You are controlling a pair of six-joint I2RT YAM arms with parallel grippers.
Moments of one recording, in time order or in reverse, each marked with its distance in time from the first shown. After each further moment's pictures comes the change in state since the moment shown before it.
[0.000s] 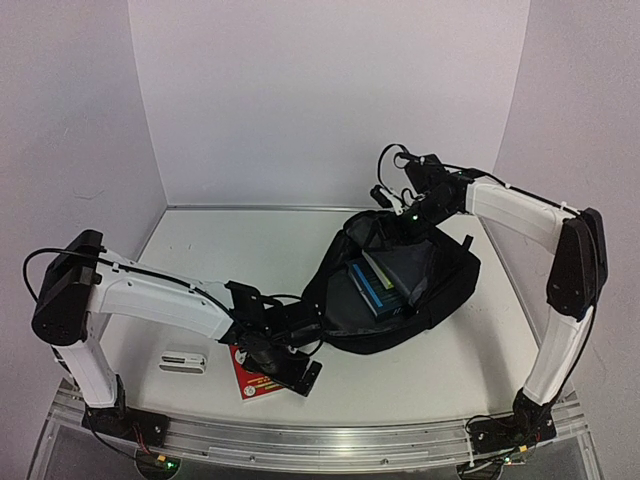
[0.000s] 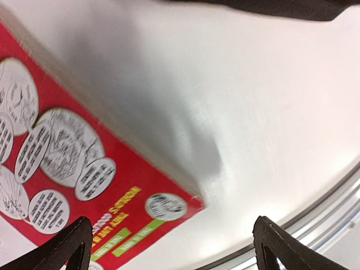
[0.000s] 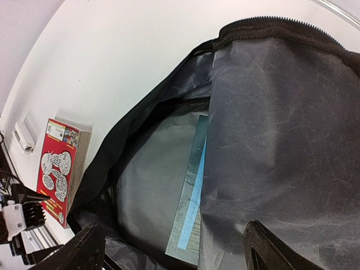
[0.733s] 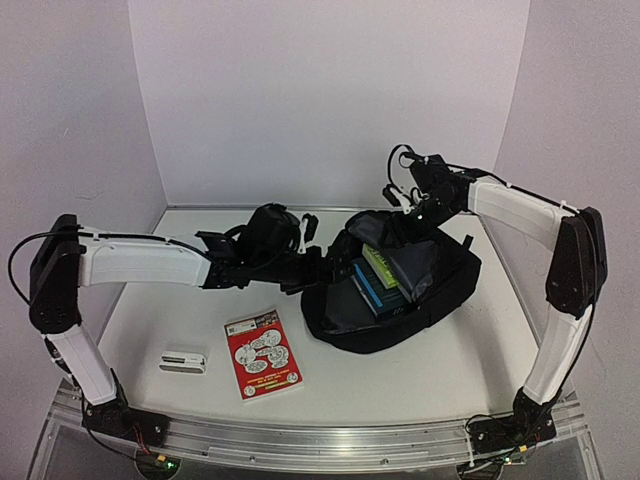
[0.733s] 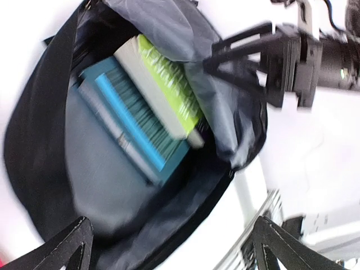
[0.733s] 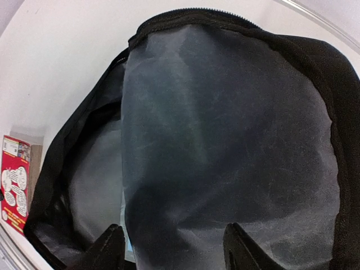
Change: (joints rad) left arm 0.290 -0.037 0.074 0.662 0.166 -0.056; right arm -0.031 0.009 0.001 0.002 0.180 -0.006
